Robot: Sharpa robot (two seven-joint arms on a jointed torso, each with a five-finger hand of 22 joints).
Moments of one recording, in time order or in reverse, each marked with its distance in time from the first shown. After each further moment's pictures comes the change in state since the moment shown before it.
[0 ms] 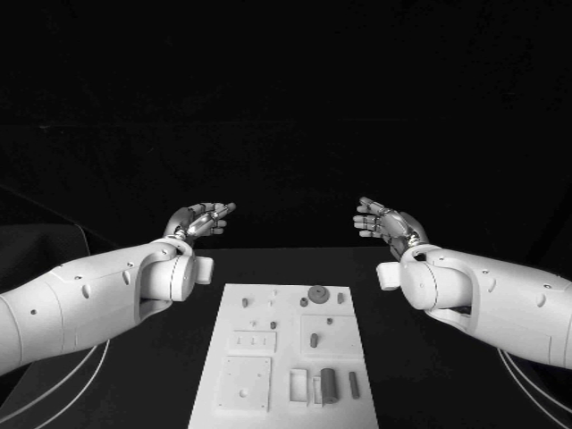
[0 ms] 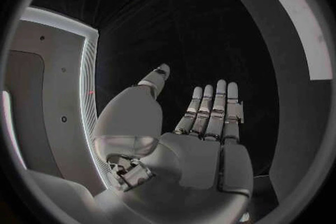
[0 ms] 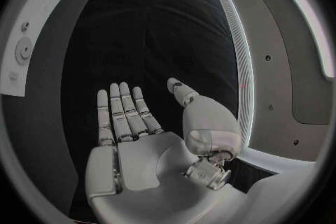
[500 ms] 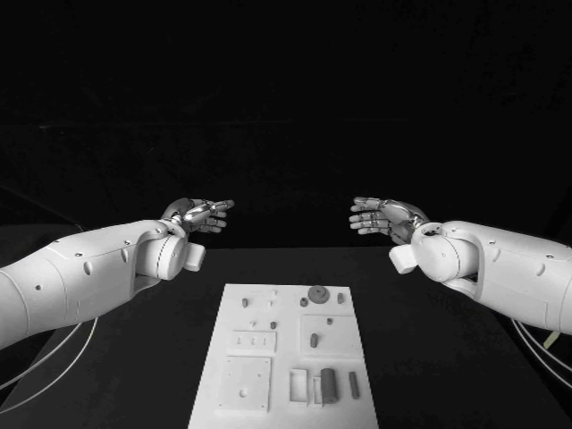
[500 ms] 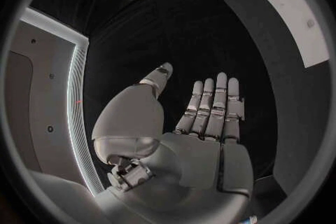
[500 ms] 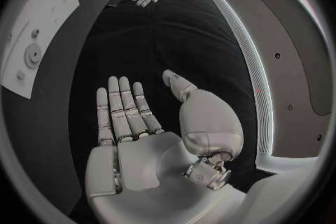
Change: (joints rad) left arm 0.073 0.041 -0.047 -0.137 -0.049 0.180 -0.168; left_hand 0.010 0.005 0.008 -0.008 0.000 0.121 0.037 0.058 0.034 0.135 0.020 0.055 0.017 0.141 0.001 0.050 0.023 0.000 0.075 -0.021 0.060 0.016; right arm 0.086 0.041 -0.029 -0.194 -0.034 0.343 -0.203; right_hand 0.200 -0.078 0.015 -0.054 0.000 0.091 0.007 0.067 0.041 0.121 0.008 0.052 0.024 0.135 0.016 0.073 0.033 0.000 0.045 -0.012 0.060 0.029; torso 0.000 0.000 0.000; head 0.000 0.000
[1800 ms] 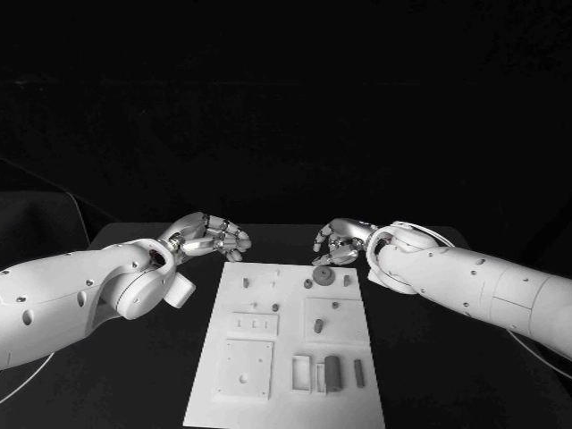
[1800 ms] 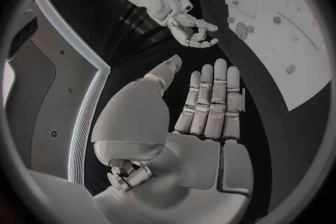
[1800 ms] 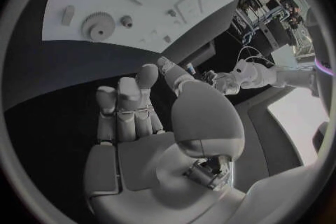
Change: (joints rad) left arm -0.004 -0.204 -0.002 0.360 -0.295 0.211 0.148; left_hand 0.151 -0.046 0.047 -0.069 0.000 0.252 0.008 0.006 0.001 0.355 -0.007 0.011 -0.019 0.291 -0.021 0.049 0.095 0.032 0.266 -0.039 0.049 -0.022; right arm -0.048 0.181 0.000 -0.109 -1.254 -0.032 -0.034; right_hand 0.255 -0.066 -0.112 0.010 0.000 0.237 -0.003 -0.081 -0.014 0.652 -0.163 0.473 0.348 0.736 -0.233 0.712 0.529 0.228 0.805 -0.102 0.433 0.111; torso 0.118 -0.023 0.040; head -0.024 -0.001
